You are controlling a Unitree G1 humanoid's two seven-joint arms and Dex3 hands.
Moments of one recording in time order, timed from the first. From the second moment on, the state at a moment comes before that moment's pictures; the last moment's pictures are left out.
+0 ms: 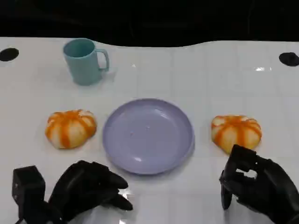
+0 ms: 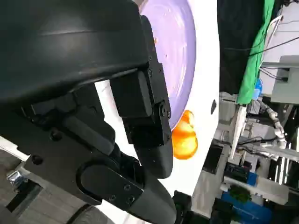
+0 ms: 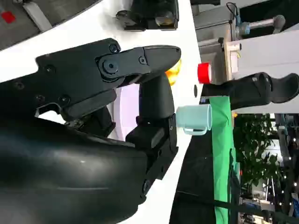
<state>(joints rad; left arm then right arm) -0.22 0.02 0.11 0.83 -0.27 -0.40 -0.78 0.09 -0.06 0.03 0.13 0.25 -0.25 0.50</state>
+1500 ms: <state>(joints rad) -0.23 0.03 0.12 0.83 -0.28 -0.39 -0.78 0.03 -0.08 0.02 0.15 0.14 -0.38 0.40</state>
